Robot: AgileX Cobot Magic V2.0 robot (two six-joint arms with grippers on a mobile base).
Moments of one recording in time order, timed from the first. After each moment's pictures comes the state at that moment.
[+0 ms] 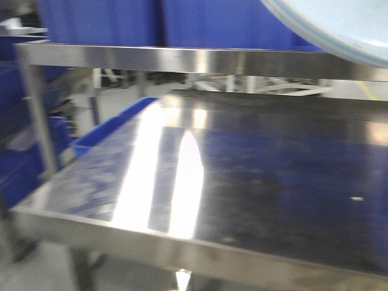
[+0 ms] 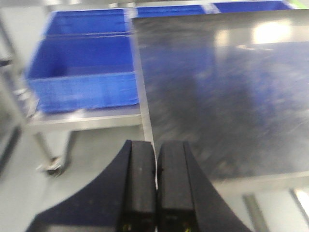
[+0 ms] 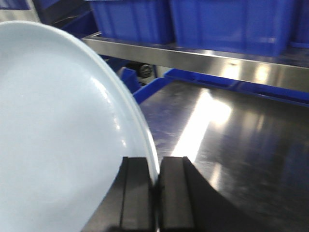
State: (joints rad) left arm -0.51 0.38 -0.42 0.22 0.49 -0.26; right arm 0.24 0.40 -0.57 0.44 0.42 -0.25
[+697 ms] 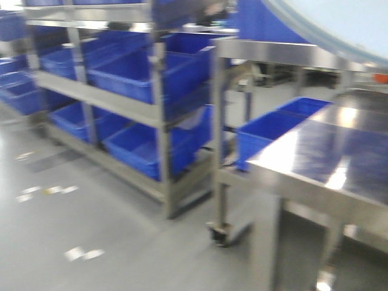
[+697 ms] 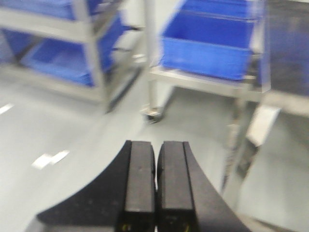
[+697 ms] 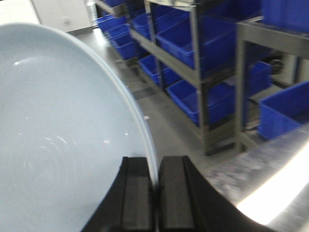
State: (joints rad) left arm -0.51 0.38 -0.42 0.22 0.49 -0.26; right arm 0.24 0.40 -0.57 0.44 0.42 -0.25
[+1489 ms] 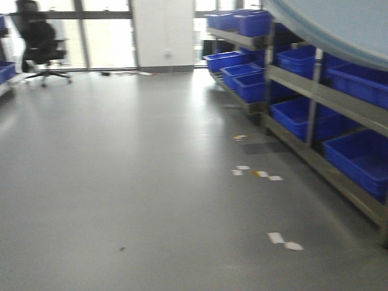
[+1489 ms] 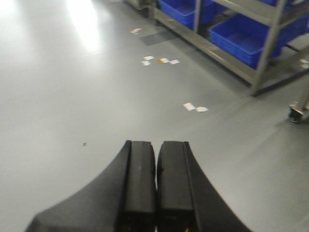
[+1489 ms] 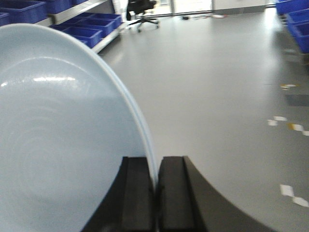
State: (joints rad) left arm -0.51 0.38 -0.42 0.22 0.49 -0.26; right arm 0.24 0.40 -0.57 0.44 0.42 -0.25
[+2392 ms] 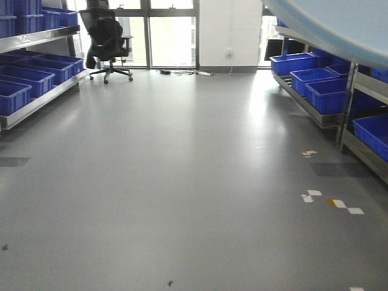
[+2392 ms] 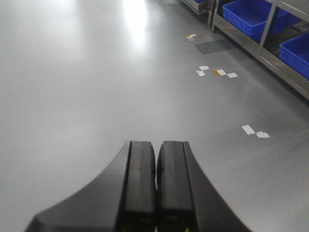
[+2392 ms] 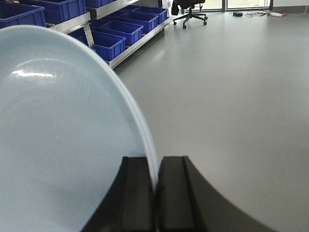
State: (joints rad) left arm -0.51 0.38 -0.42 0.22 0.49 -0.26; right arm 0.24 0.40 -0.57 0.44 0.42 -0.25
